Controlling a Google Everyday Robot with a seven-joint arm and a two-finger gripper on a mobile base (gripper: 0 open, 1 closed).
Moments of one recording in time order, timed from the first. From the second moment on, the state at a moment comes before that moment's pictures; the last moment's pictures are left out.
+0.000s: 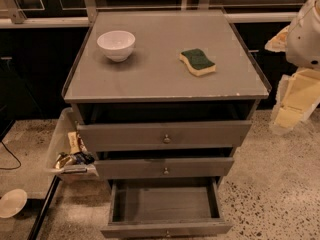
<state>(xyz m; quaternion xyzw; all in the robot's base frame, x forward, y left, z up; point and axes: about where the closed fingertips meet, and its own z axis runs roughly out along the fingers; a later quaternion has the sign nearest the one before) 0.438 -0.217 0.976 -0.60 0.78 -0.03 0.16</state>
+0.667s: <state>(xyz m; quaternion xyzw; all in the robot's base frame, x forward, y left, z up) 0.436 -0.217 0.968 -0.60 0.78 -0.03 0.16</state>
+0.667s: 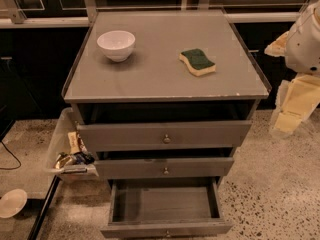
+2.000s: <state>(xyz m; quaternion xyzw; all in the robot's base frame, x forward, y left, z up) 0.383 -0.252 0.775 -0.62 0.75 0.06 0.19</state>
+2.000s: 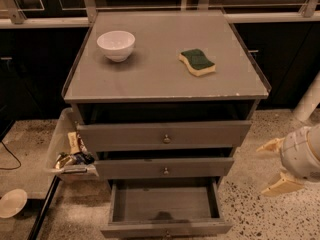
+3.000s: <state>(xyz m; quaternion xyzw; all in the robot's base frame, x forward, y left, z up) 0.379 -0.262 0.737 -0.63 0.75 0.08 0.20</state>
